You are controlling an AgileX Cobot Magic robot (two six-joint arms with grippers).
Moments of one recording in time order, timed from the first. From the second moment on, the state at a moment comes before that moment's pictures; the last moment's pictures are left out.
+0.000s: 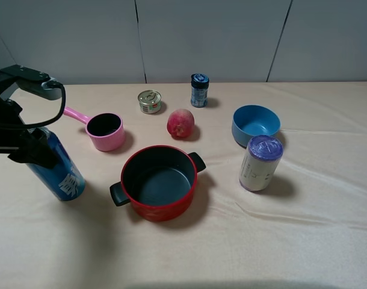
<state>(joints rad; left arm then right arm) -0.11 1.36 -0.74 -0.19 0.70 0.51 0.12 -0.01 -0.49 -0.07 1.02 0.00</state>
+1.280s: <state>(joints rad) -0.11 1.37 -0.75 -0.19 0.73 0.52 0.12 -0.01 -0.49 -0.07 1.02 0.00</state>
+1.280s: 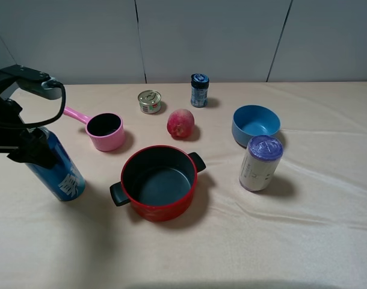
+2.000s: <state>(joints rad) -0.11 1.37 -0.98 -0.19 1.04 0.40 0.12 -0.01 -0.49 -0.07 1.02 0.00</state>
